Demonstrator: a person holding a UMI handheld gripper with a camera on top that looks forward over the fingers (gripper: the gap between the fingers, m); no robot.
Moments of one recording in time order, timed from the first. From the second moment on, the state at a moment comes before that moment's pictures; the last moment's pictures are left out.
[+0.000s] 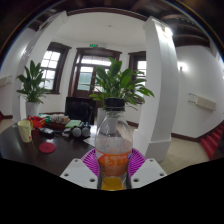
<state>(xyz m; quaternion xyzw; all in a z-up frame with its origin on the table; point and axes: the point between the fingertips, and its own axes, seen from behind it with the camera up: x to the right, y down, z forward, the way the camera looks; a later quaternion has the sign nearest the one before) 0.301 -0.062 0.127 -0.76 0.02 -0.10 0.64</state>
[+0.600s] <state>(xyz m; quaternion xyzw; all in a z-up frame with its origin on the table) 0.071 0.051 0.174 -0.63 -0.42 -0.40 0.53</state>
